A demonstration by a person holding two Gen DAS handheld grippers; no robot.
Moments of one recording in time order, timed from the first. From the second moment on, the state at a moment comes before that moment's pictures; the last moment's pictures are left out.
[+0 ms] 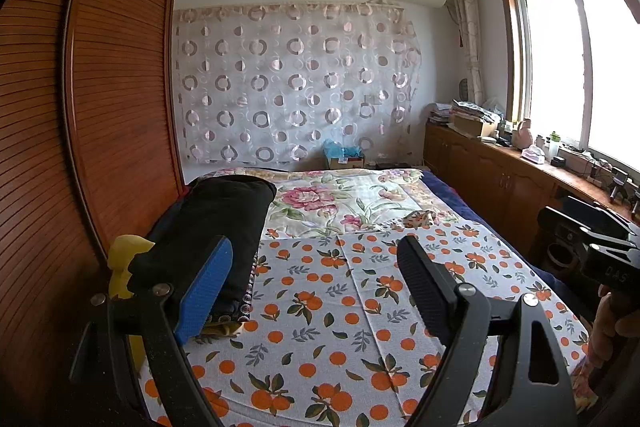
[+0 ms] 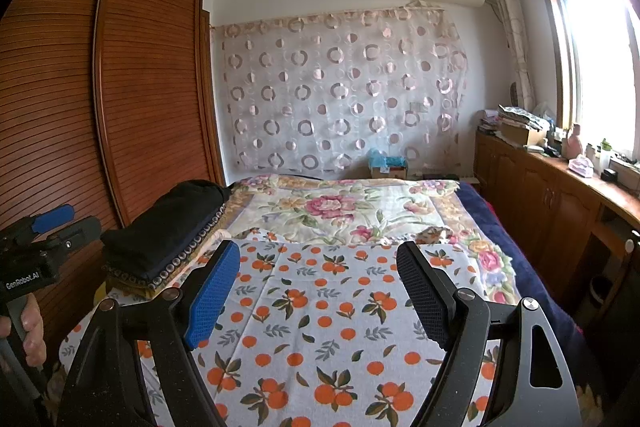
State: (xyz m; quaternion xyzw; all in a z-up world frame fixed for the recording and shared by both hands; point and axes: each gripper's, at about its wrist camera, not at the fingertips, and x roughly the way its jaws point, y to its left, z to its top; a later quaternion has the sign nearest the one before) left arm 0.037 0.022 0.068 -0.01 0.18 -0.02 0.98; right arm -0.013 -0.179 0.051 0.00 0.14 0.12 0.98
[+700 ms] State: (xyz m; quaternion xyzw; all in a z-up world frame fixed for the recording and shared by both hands) left arm 0.037 0.025 0.065 -0.01 0.18 -0.02 0.98; right arm -0.007 -0.185 0.049 0.00 0.14 0.12 0.98
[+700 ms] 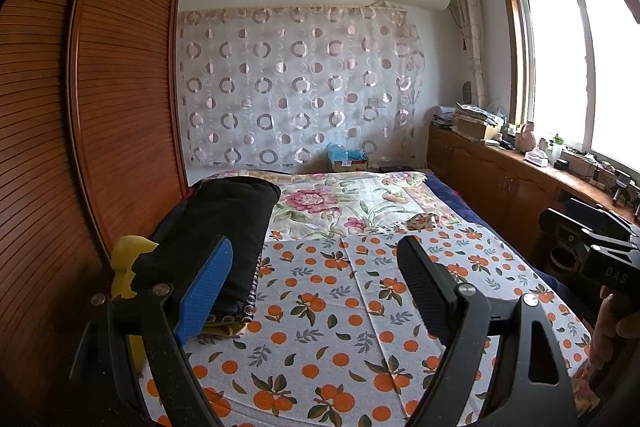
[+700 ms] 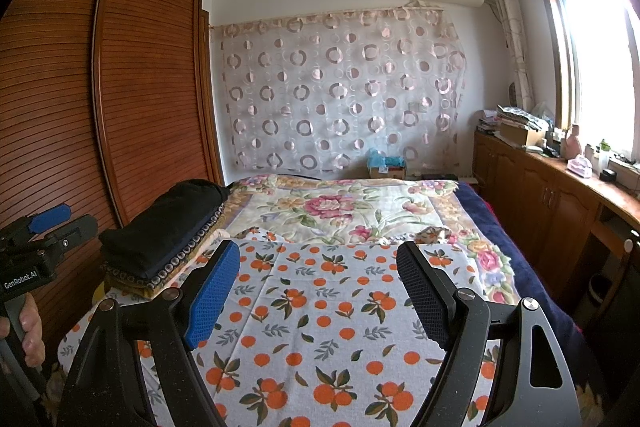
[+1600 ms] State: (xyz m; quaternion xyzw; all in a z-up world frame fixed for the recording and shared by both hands) left arm 0.038 0.026 0.062 0.00 0.18 -0.02 0.98; right arm -0.005 -0.187 0.049 0.00 0.14 0.12 0.98
